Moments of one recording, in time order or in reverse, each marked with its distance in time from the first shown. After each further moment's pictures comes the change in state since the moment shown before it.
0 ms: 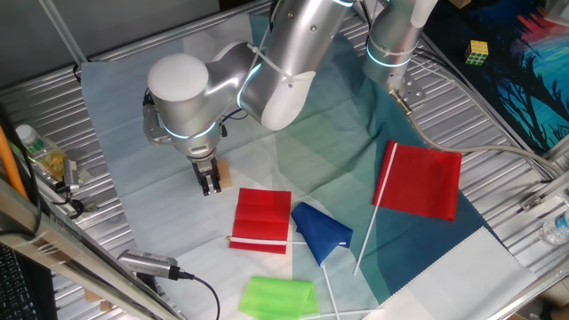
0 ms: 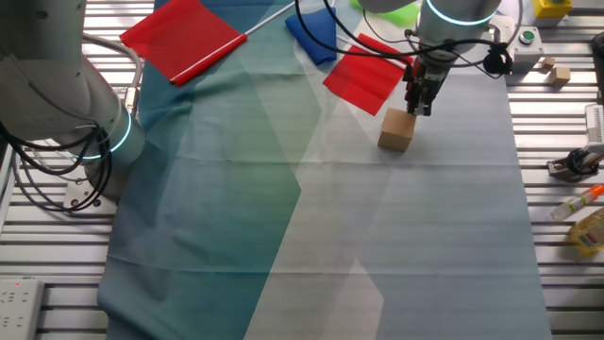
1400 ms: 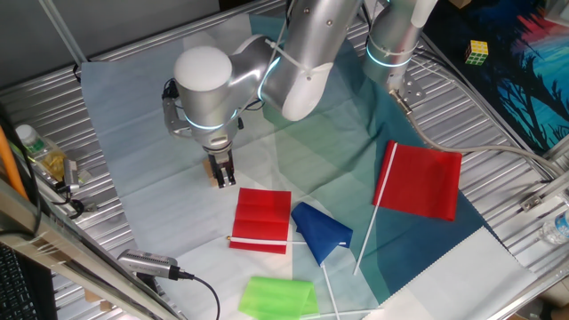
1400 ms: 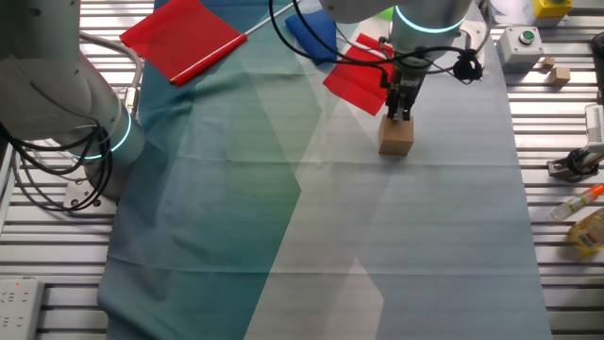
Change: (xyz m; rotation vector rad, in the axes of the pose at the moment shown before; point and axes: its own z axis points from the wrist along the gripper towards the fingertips) arm 0.035 -0.014 0.008 -0.006 -0.025 -0.026
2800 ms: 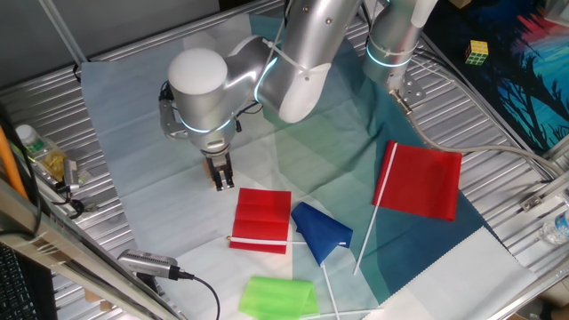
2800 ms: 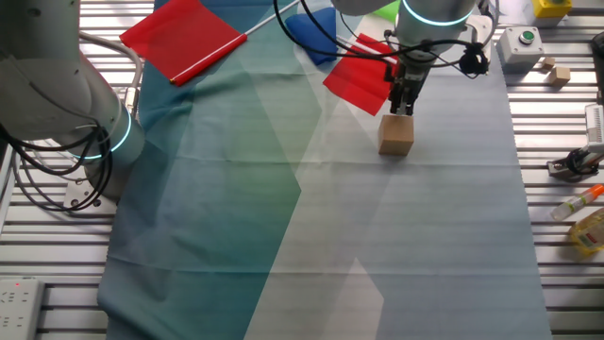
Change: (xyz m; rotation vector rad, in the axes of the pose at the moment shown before) arm 0.001 0.009 -0.008 0.000 0.017 0.020
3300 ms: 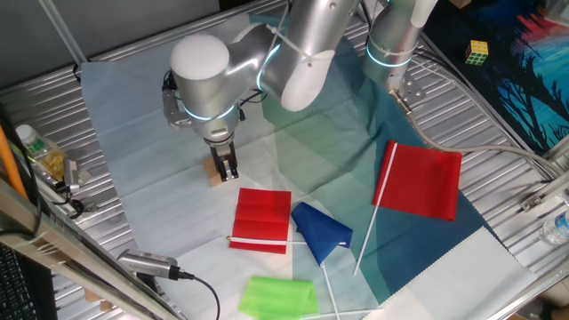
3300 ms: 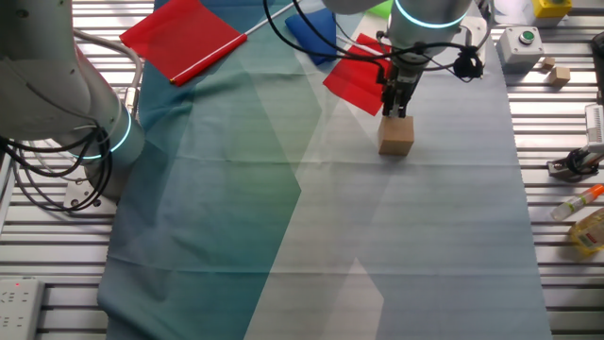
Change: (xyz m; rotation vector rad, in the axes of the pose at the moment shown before) arm 0.012 -0.013 -0.008 -0.008 0.012 -0.006
